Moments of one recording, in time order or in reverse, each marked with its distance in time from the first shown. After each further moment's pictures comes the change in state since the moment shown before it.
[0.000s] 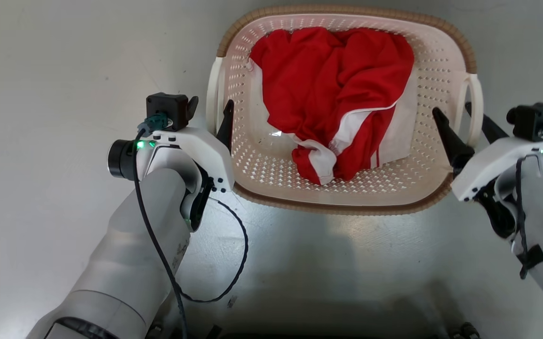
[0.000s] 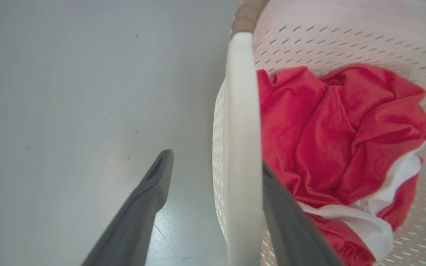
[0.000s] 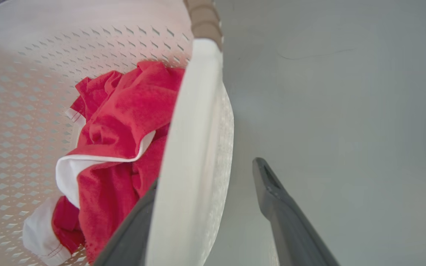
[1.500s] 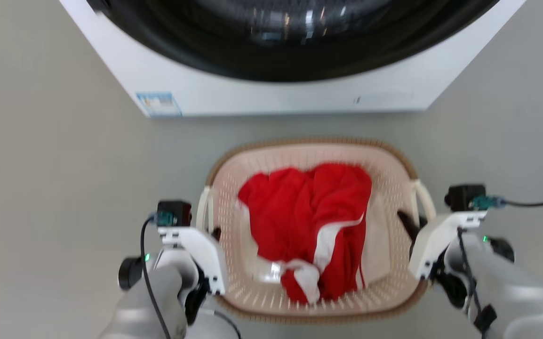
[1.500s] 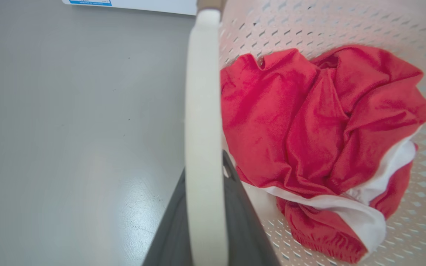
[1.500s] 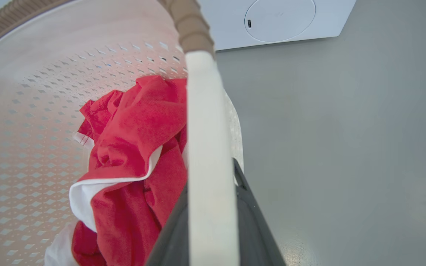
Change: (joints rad) left arm 0.202 -0.013 -0.273 0.192 -0.355 -0.091 0.117; right arm 0.101 0.117 0.346 0.121 0.369 -0.013 0.141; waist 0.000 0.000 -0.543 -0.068
